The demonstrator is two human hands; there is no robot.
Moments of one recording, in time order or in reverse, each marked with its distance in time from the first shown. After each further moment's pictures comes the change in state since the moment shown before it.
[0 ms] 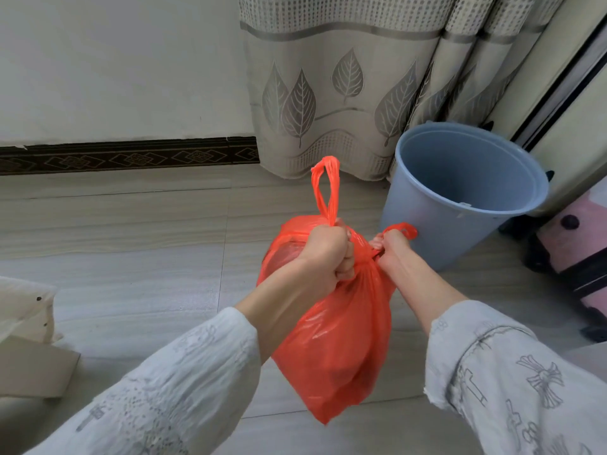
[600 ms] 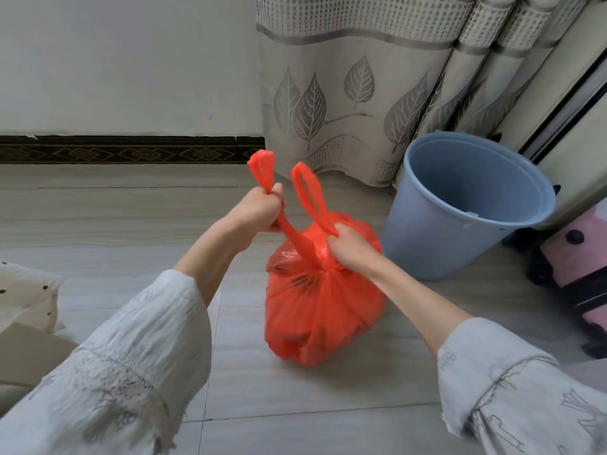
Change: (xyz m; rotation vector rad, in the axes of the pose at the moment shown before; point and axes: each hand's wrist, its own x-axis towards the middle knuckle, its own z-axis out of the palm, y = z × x) left_hand 0.017 0.051 -0.090 0.397 0.286 0.236; right_hand -0.035 0.031 0.038 -1.495 -0.371 -0.579
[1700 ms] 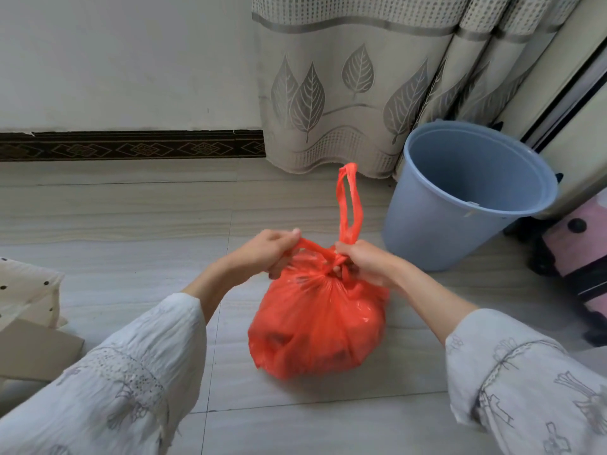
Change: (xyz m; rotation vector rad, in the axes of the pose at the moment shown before) left_hand -0.011 -0.065 0.003 0.200 -0.436 0.088; right_hand -0.013 0.036 0.004 0.602 -0.249 0.254
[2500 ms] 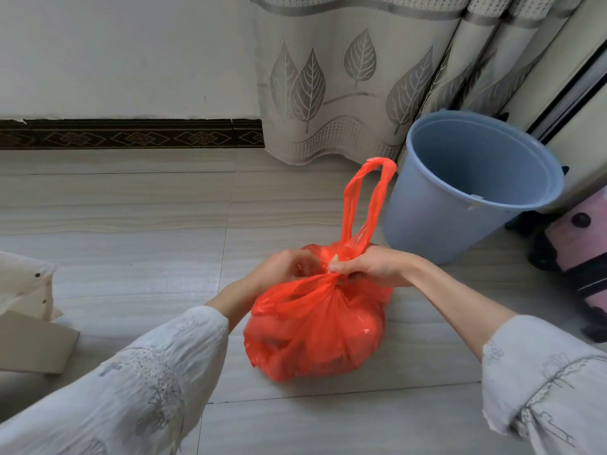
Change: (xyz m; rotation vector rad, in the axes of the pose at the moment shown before) left_hand 0.012 -0.038 0.031 0.400 -0.047 0.138; right_hand -0.020 0.004 -0.019 -0.239 -0.323 -0.143
